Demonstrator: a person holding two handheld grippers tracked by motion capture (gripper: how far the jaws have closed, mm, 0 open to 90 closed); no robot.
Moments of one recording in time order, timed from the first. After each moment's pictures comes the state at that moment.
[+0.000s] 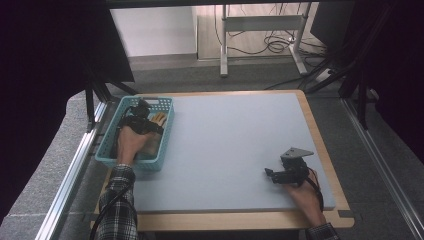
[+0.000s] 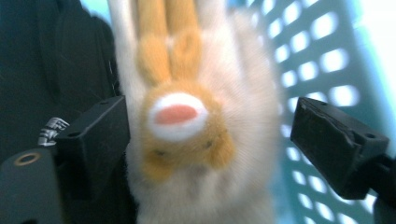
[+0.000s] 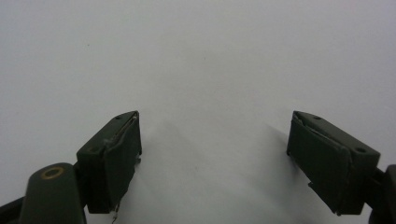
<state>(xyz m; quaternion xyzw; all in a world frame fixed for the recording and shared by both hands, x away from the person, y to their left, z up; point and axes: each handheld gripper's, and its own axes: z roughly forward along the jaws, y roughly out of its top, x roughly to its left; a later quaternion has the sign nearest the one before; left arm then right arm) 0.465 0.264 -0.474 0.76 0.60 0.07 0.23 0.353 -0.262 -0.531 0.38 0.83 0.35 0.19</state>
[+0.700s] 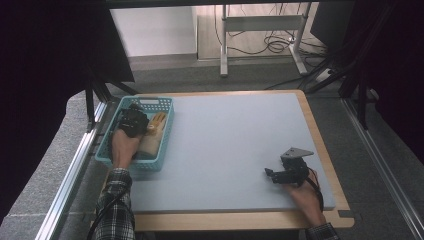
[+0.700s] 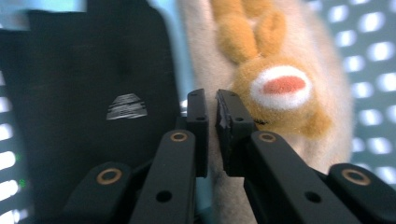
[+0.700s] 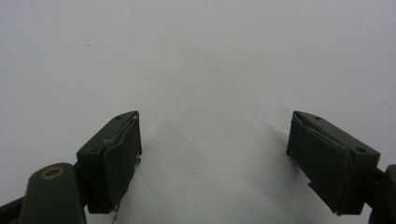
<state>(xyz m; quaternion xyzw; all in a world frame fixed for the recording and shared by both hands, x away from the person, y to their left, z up) 0.456 0.279 -0.490 0.75 0.61 0.11 0.21 0.353 -0.262 -0.531 0.38 0.83 0.35 0.19</state>
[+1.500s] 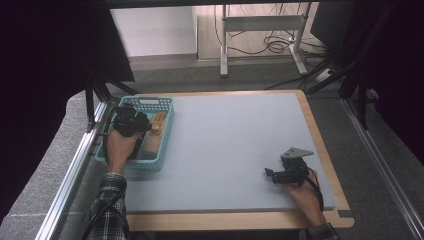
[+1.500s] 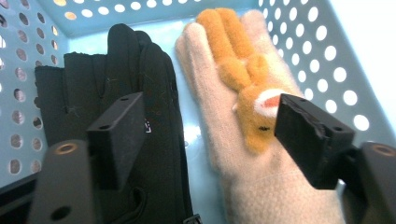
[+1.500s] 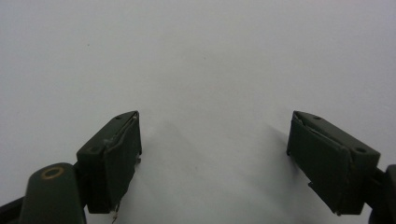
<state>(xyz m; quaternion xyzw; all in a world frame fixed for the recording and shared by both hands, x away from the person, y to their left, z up) 0.435 0.291 -0.466 0.73 0.61 0.17 0.27 0.353 -0.262 -0.531 0.38 0.83 0.35 0.19</state>
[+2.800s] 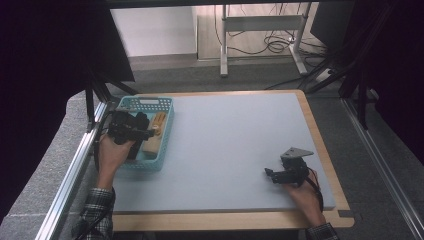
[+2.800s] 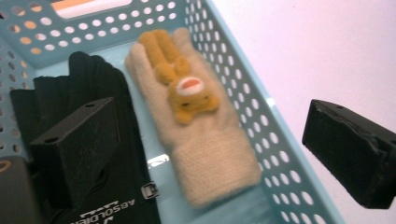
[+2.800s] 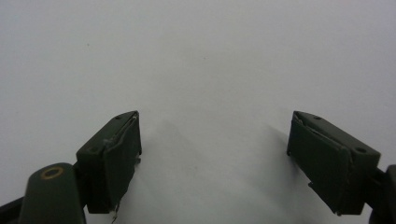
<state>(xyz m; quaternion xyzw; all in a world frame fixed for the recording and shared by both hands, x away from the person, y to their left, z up) 0.384 0.276 -0.435 0.76 0.53 0.17 0.33 0.353 -0.261 -0.531 0.38 0.83 0.35 0.19</state>
